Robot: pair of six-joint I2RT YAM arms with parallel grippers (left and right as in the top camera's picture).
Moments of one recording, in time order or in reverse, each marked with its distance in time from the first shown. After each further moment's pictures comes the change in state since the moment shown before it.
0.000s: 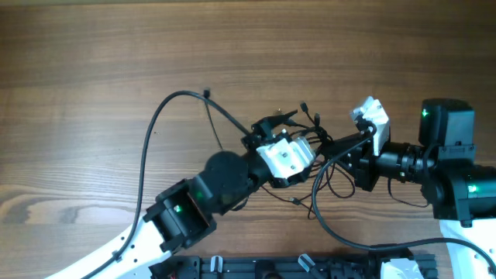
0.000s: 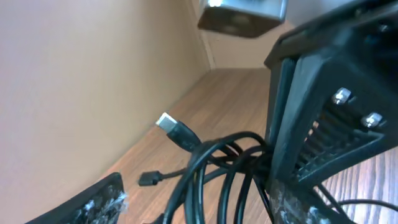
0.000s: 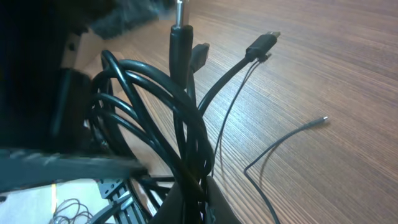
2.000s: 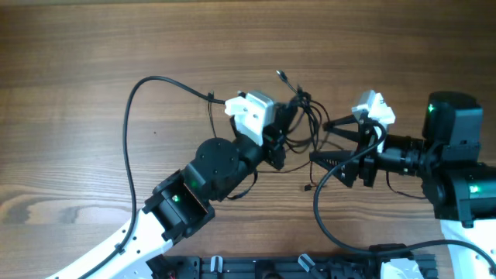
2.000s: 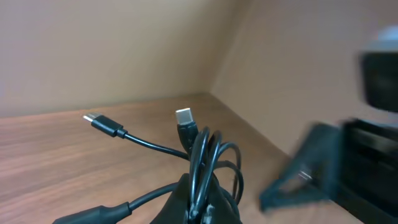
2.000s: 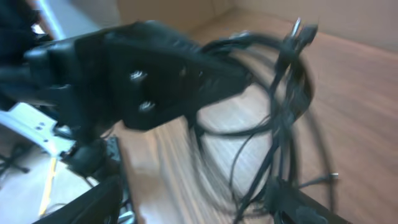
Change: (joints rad) left arm 0.094 0.024 -0.002 0.085 -0.007 -0.673; right arm 0.000 0.005 0.013 0.138 -0.130 -0.030
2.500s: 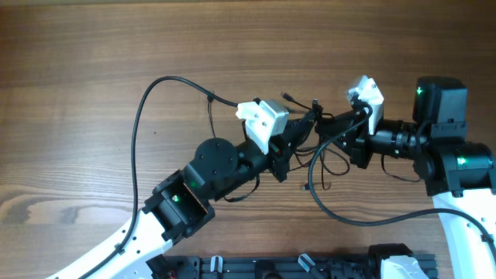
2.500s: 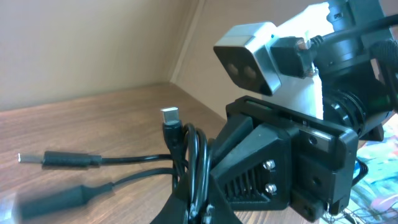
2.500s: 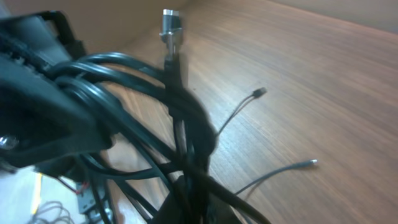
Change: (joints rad) left arm 0.000 -0.001 0.000 0.014 0.186 0.000; right arm 0.000 0.109 0.000 0.036 0.065 -0.015
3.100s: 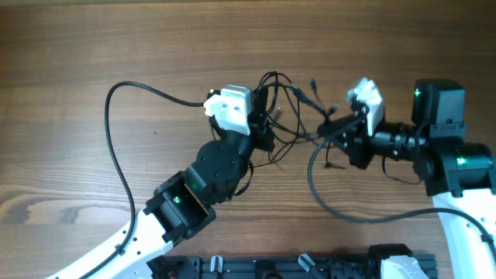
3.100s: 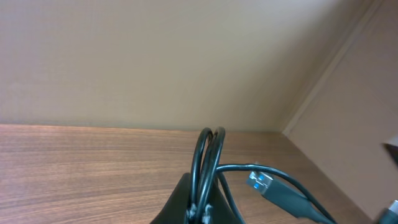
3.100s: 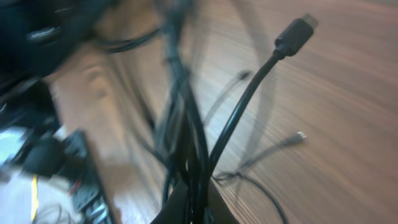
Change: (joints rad) left arm -0.013 0.000 0.000 -0.001 -0.595 -0.007; right arm 0.002 0.000 0.001 -0.032 0.128 0.081
